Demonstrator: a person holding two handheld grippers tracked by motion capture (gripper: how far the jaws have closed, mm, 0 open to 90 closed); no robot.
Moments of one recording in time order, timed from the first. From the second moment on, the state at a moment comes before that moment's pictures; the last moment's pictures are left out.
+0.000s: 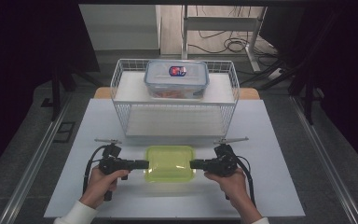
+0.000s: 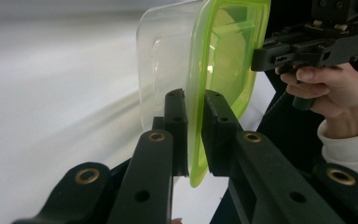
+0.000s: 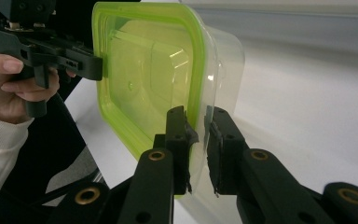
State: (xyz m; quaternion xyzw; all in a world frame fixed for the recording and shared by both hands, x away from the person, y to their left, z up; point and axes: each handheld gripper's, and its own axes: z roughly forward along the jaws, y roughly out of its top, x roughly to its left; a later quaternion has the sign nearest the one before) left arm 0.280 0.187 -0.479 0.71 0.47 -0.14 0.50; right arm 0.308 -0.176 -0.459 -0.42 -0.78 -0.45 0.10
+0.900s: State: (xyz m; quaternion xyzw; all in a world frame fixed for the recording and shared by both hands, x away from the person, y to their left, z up) left arm 0.271 0.189 -0.434 0.71 0.44 -0.11 0.54; right arm 0.295 -0.178 -0.410 -0.37 -0.79 -0.49 0.03
